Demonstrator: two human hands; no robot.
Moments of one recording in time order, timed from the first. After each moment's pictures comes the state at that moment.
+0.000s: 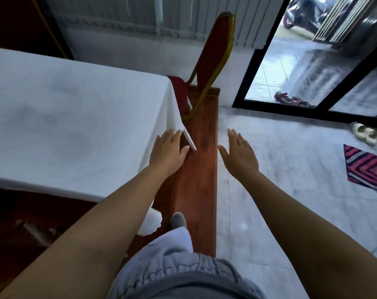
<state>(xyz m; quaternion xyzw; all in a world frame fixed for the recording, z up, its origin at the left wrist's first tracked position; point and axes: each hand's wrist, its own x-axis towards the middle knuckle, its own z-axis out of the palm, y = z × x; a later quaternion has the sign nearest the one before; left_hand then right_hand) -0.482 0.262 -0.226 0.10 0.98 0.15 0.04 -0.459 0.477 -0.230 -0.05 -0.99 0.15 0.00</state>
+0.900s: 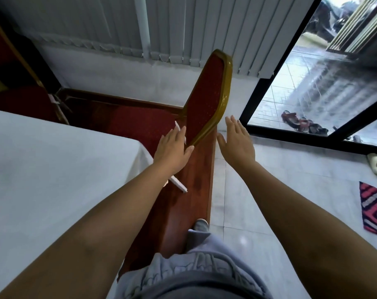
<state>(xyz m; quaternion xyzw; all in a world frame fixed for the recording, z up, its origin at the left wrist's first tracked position) -0.852 0.390 -0.215 0.09 0.98 0.18 0.06 -0.861 0.585 -0.208 -0.04 -0.99 0.16 0.04</state>
